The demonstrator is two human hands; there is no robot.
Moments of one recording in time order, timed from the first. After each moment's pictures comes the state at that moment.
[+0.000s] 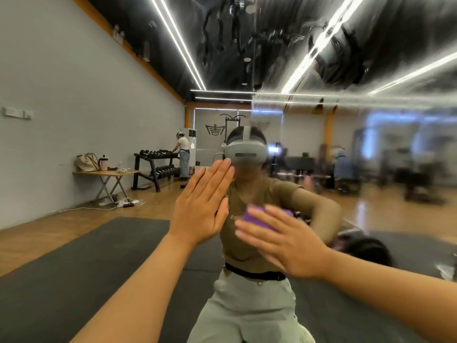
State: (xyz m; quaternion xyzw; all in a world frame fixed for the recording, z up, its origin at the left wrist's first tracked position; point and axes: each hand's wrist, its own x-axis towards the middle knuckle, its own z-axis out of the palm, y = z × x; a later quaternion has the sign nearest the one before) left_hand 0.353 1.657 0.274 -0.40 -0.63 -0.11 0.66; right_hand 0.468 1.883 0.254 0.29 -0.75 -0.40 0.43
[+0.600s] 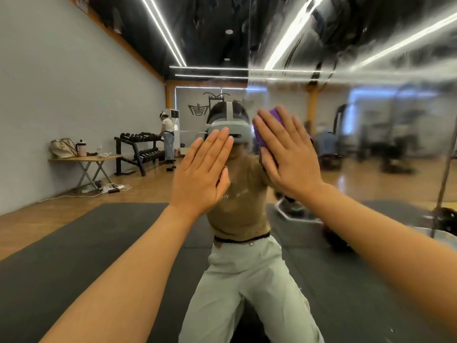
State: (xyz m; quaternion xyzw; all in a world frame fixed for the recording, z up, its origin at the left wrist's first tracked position) left_hand 0.352 1.658 0.275 -0.40 -0.62 -0.11 0.67; right_hand 0.459 1.856 0.316 0.12 -0.75 -0.16 0.63
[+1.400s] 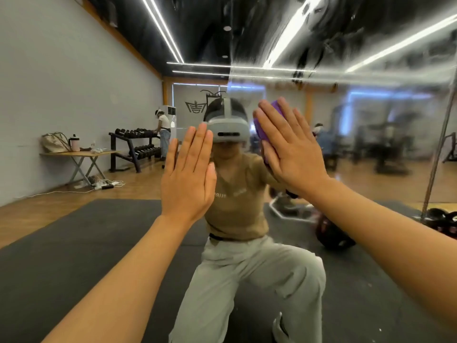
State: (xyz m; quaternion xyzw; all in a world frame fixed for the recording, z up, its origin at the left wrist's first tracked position) left_hand 0.366 1.681 0.252 -0.33 -0.66 -0.20 0.64; right_hand 0.473 1.885 0.316 0.11 -0.74 -0.19 0.64
